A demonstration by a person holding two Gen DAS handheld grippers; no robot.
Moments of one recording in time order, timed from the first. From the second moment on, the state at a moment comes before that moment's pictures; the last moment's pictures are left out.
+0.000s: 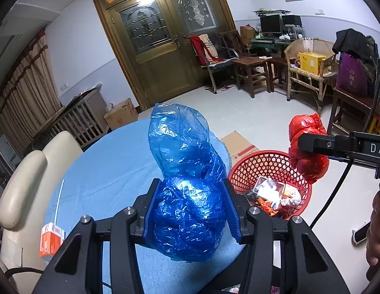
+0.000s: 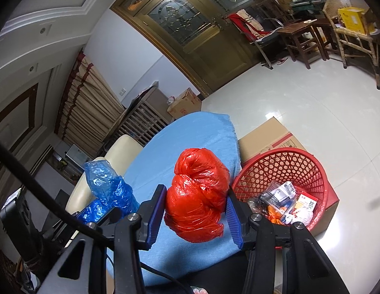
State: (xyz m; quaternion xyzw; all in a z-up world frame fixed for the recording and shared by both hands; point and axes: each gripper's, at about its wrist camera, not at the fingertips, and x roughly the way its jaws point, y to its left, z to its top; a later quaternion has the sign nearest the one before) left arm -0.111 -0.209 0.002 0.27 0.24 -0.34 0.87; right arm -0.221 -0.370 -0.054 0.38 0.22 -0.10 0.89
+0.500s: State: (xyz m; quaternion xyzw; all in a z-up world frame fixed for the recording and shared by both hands) left arm -0.124 -0.227 -0.002 0.29 0.24 -0.36 0.85; right arm -0.238 -0.384 -0.061 0.40 0.21 -0.11 0.89
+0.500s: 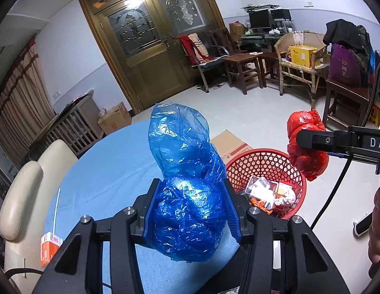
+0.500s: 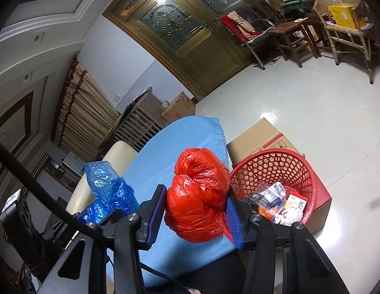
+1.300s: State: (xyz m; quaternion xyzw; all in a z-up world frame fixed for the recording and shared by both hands) left arm -0.135 -0.256 -0.016 0.32 0.24 -0.38 0.83; right arm -0.258 -0.410 -0.082 0.42 0.21 -0.14 0.87
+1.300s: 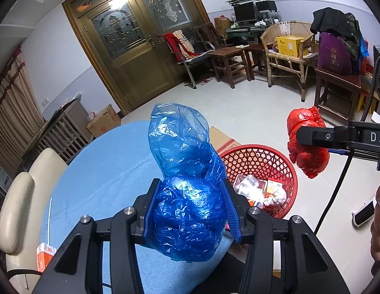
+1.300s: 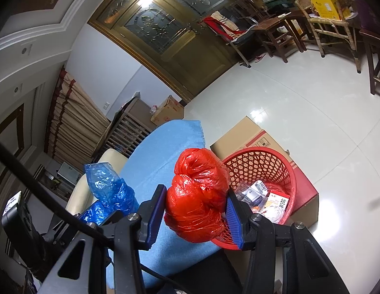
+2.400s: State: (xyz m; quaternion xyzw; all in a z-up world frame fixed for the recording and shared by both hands) left arm -0.089 -0.308 -0.078 0.28 0.34 -0.47 0.77; right arm -0.216 -0.452 -0.168 0.45 0.27 -0.17 0.84
